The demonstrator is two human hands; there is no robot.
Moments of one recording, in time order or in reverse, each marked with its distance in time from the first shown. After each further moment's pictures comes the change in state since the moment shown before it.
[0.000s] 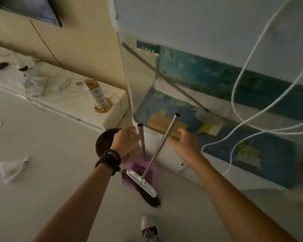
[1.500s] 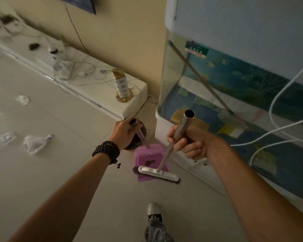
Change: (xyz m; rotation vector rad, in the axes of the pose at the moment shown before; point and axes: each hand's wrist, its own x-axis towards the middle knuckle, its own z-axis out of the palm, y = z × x) left_hand -0.052 -0.035 -0.099 0.134 0.130 0.224; right_hand -0.033 -0.093 -0.005 0.617 -1.203 0.517
